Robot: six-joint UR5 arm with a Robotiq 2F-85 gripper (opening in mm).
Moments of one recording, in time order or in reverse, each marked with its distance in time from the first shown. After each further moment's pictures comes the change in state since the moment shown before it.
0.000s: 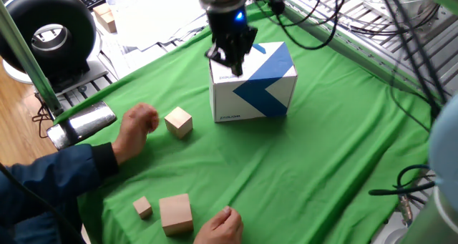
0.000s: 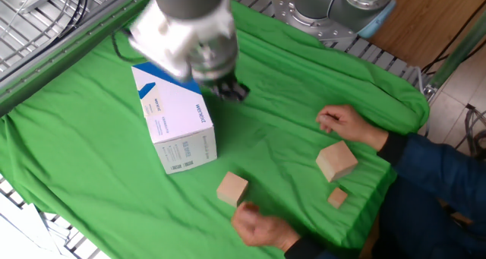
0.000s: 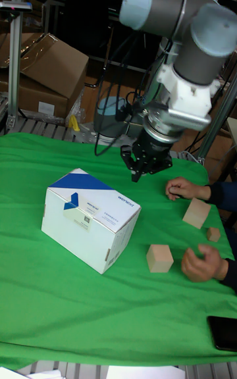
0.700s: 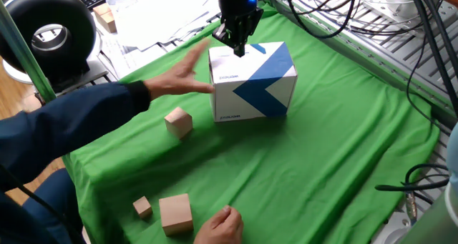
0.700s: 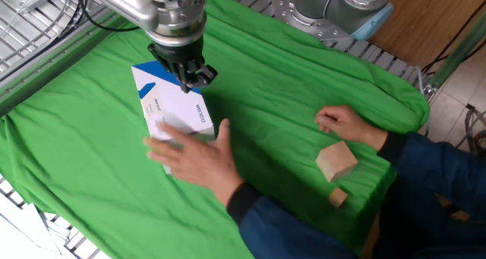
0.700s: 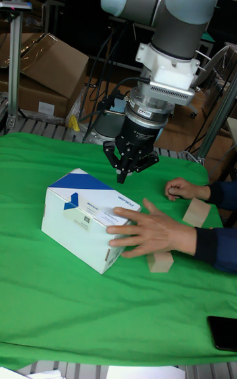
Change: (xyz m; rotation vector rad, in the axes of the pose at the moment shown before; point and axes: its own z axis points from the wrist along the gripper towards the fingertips) arm -0.022 -0.033 -0.015 -0.008 -0.121 -0.024
